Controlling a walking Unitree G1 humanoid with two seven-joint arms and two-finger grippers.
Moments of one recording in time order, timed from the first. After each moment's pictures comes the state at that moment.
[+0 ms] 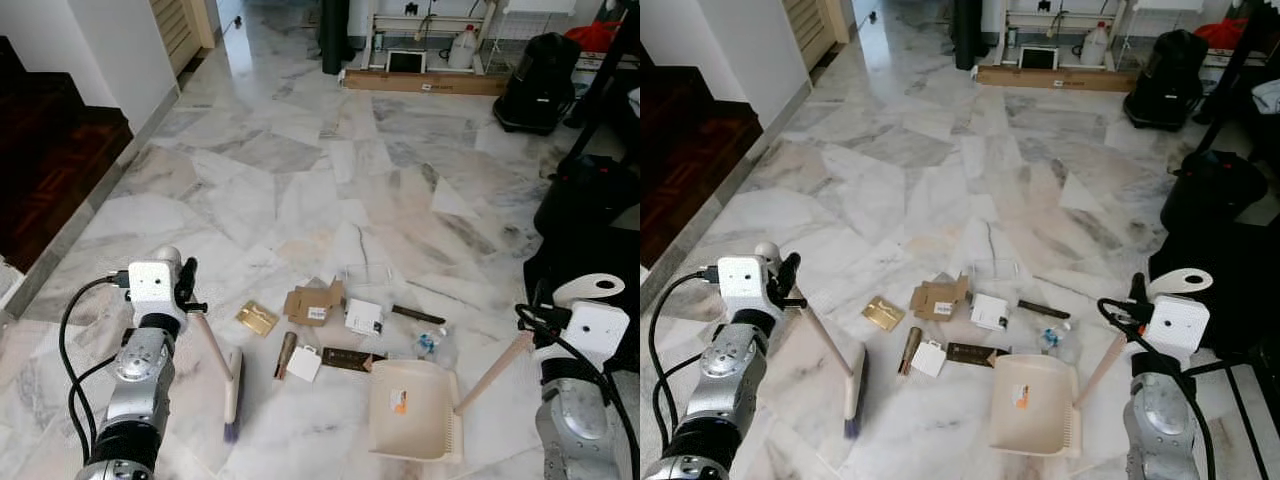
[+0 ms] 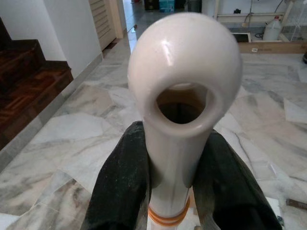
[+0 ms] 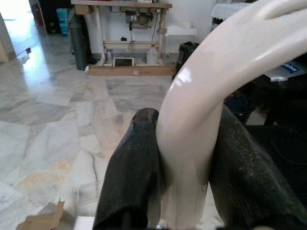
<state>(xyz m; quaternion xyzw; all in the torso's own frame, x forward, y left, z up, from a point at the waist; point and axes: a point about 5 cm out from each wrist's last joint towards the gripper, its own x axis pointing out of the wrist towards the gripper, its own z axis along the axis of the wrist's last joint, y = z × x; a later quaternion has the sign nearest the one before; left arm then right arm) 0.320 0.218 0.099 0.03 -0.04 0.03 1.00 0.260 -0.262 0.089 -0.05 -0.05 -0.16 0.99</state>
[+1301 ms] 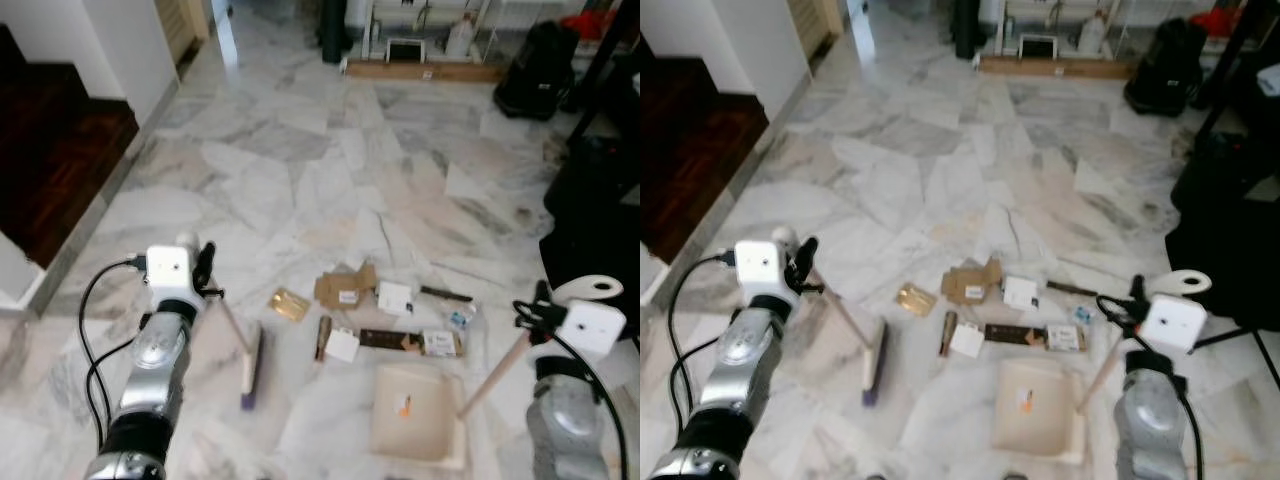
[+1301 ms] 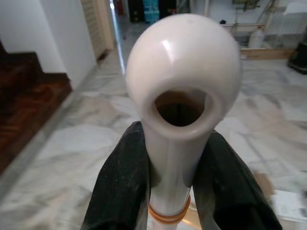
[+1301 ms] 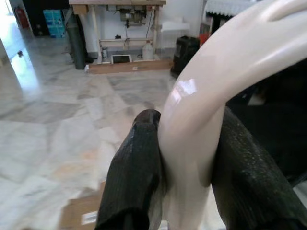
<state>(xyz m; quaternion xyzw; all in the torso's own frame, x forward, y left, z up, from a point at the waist) 0.328 0.208 0.120 0.04 -0.07 0.02 1.00 0.270 -0.249 0.093 -0.02 -0.05 -0.17 0.98</state>
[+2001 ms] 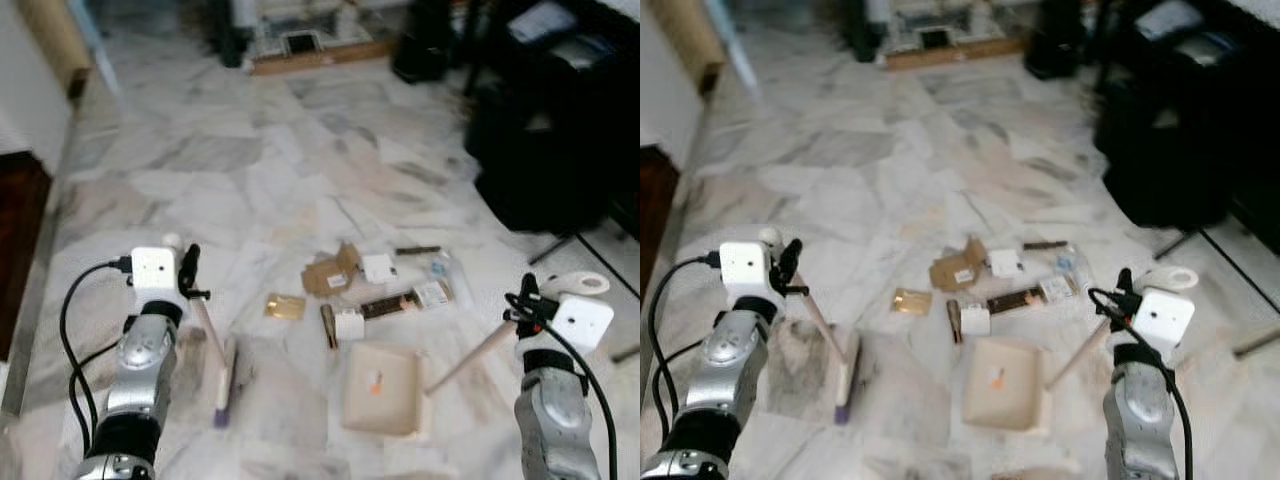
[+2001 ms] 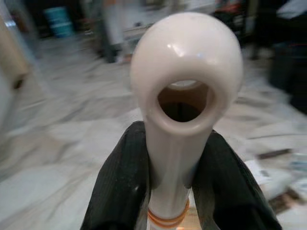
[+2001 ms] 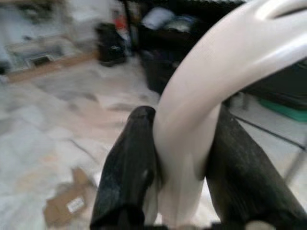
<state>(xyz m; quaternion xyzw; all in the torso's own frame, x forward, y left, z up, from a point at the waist) 0.329 0.199 0.117 0.04 -0.06 0.00 1.00 0.267 -0.250 0.083 -0.01 -0.03 -0.17 0.98</state>
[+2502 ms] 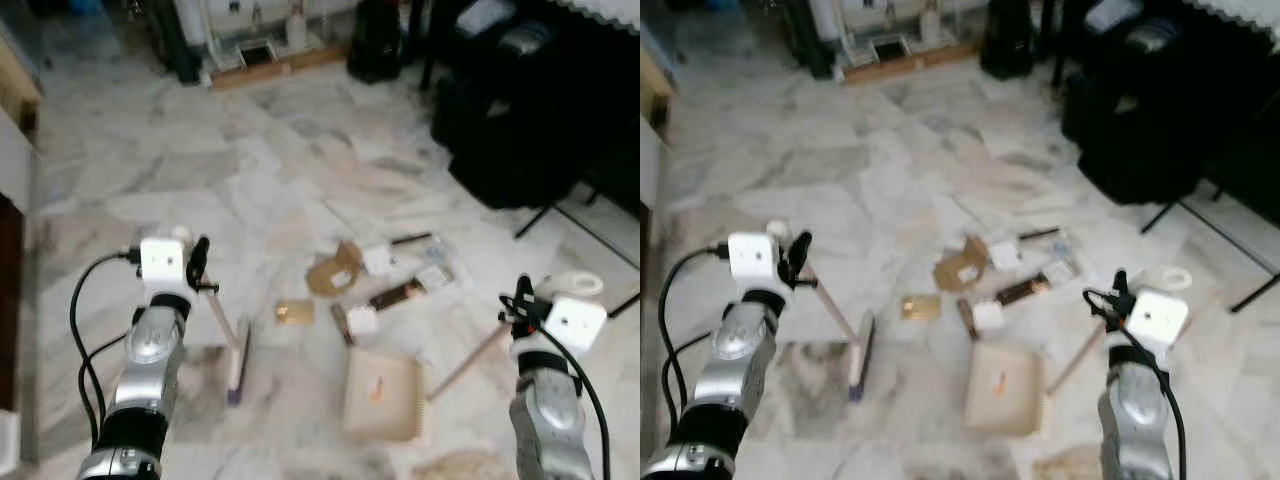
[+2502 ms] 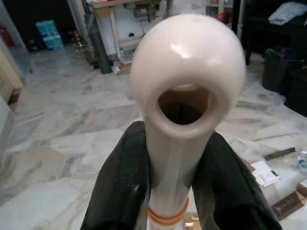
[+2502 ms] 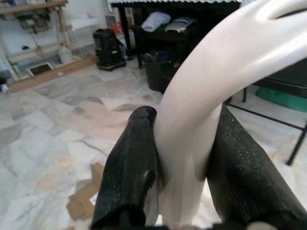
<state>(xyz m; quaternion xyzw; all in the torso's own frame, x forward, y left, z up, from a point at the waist) 0.331 0.202 0.124 0.04 -0.08 0.00 1.00 0.271 -0.241 0.084 0.00 -0.04 -0.16 0.99</state>
